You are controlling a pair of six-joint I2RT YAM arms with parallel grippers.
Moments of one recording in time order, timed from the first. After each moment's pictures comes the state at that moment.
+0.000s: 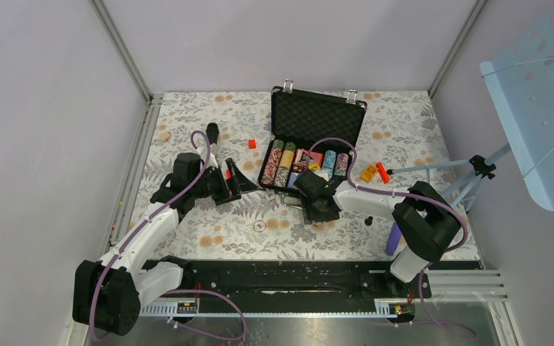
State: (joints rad) left arm -0.25 1.04 0.63 -0.25 0.61 -0.71; right arm 0.83 1.65 0.92 -0.59 0.19 0.66
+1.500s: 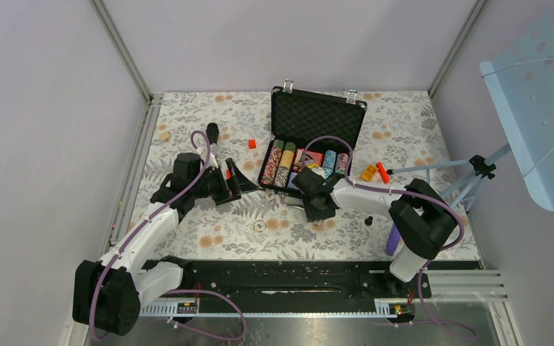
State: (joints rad) left arm -0.25 1.04 0.63 -0.25 0.61 -0.71; right arm 0.83 1.68 0.95 -0.60 0.20 0.59
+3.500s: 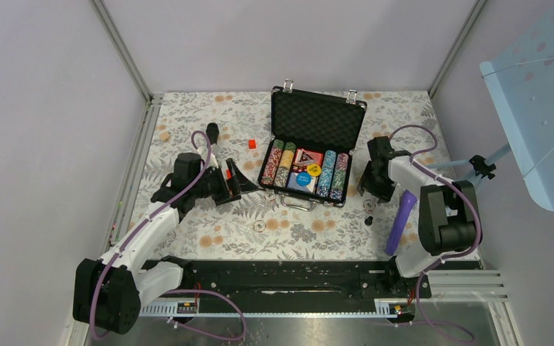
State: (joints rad) left arm -0.25 1.05 0.63 -0.25 0.61 -0.71; right arm 0.15 1.58 0.93 -0.67 0.17 0.59
